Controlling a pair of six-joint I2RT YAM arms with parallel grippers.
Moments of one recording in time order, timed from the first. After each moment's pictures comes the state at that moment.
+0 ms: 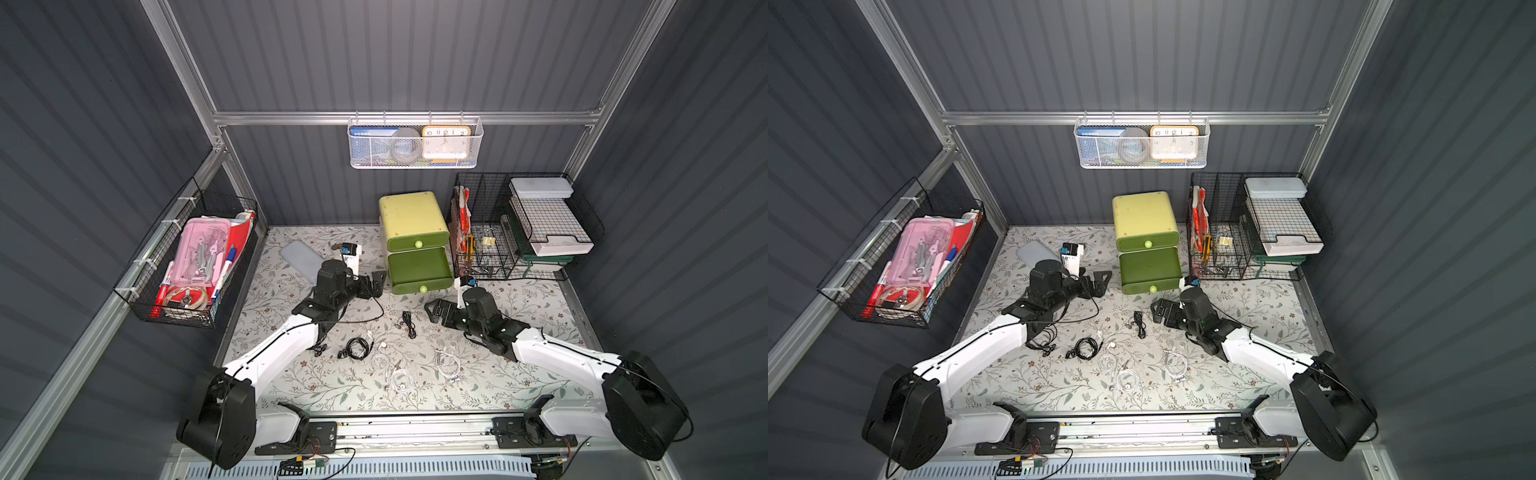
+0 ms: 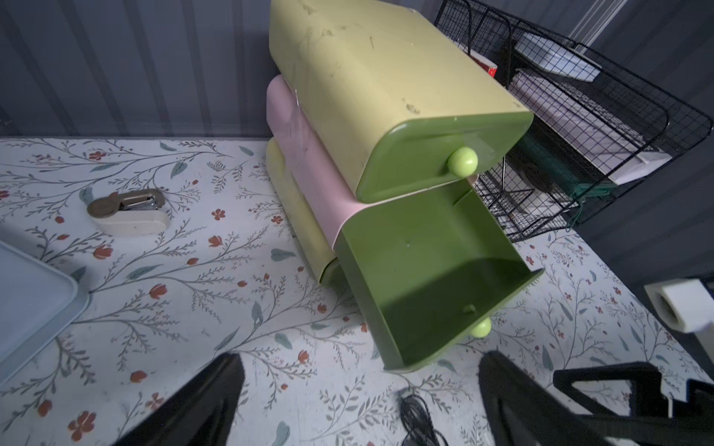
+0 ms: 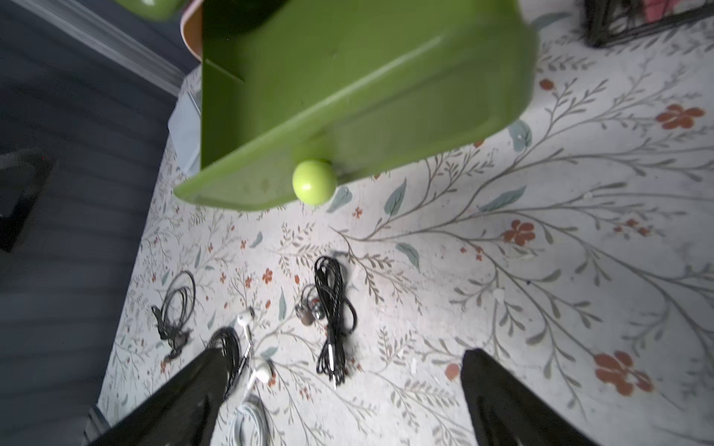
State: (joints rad) left arm -0.46 1.28 0.79 0.08 0.13 -0.22; right arm 0.60 1.29 0.61 0.03 -0.07 0.74
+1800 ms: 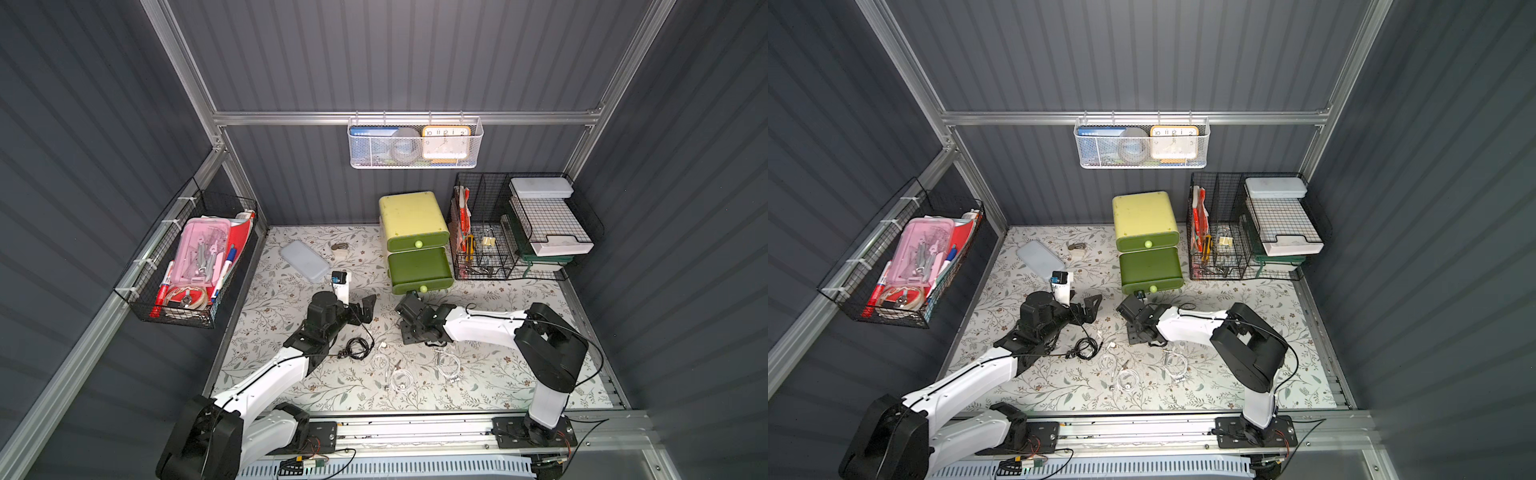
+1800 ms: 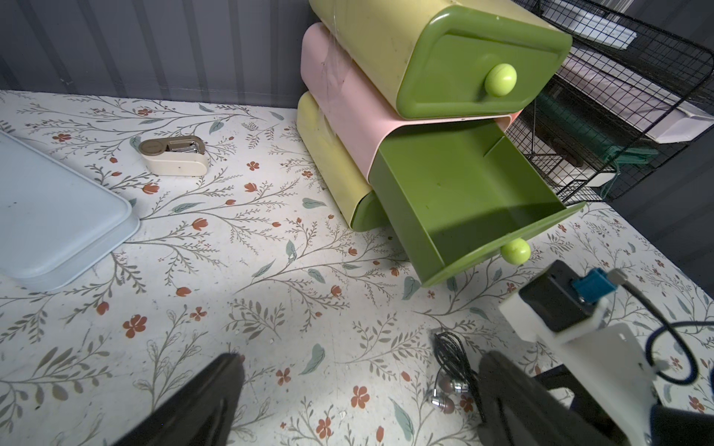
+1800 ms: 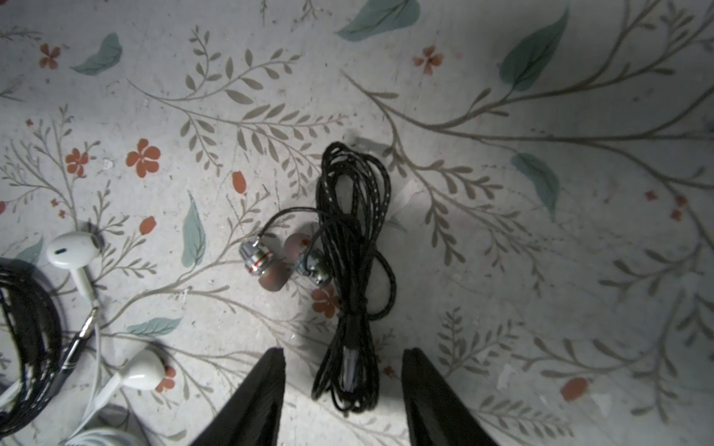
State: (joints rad) left arm -0.46 1.12 0.49 0.25 0.07 -0.21; right arm 0.89 1.83 1.10 -0.40 0.18 0.65
